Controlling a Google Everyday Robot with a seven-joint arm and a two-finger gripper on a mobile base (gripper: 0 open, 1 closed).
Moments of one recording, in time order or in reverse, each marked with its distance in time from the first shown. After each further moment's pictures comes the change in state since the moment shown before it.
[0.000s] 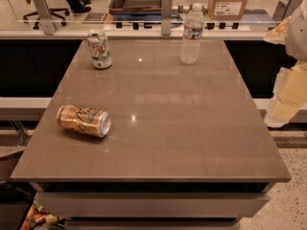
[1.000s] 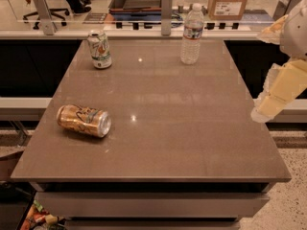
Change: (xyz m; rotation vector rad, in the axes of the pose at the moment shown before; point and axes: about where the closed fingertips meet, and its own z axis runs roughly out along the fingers) arm -0.017 -0.004 0.005 -0.004 -0.129 0.044
